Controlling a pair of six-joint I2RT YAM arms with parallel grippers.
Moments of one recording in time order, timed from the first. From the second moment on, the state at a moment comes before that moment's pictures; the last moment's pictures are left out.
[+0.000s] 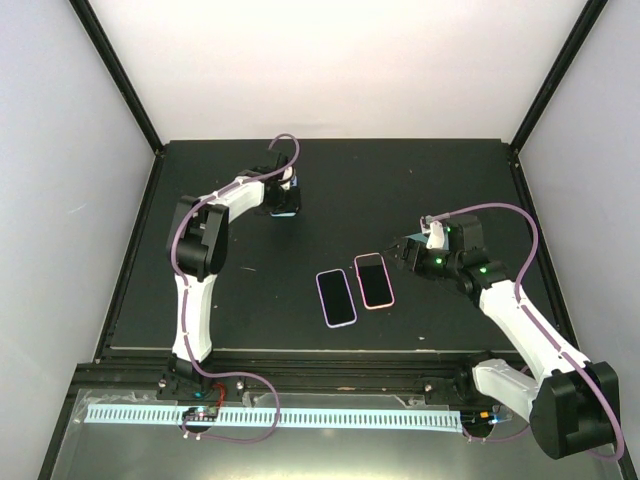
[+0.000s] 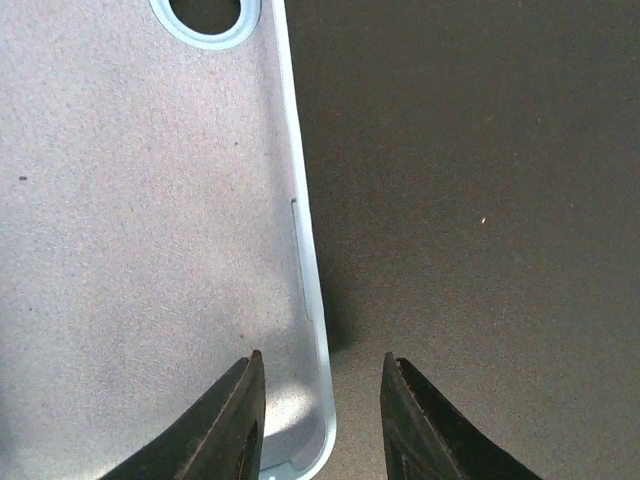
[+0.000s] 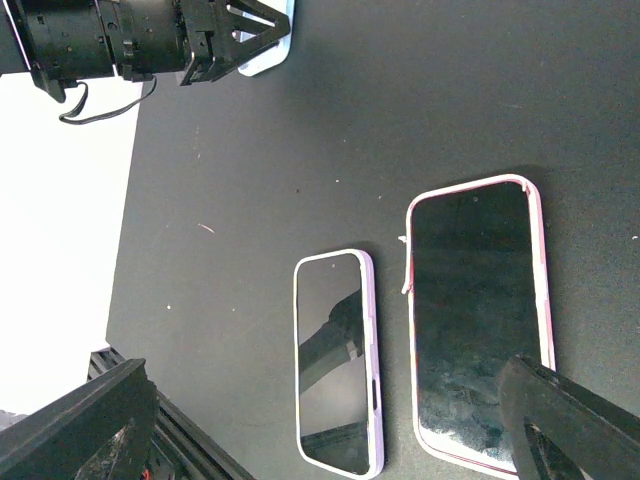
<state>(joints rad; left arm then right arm) -0.30 2.22 1.65 -0.49 0.17 -0.34 0.26 1.04 0.66 -0.36 -0.58 0.59</state>
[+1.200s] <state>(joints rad) -0.48 1.66 1.04 -0.55 0.12 -0.52 0.26 0.92 0.67 -0.52 -0.28 0.69</state>
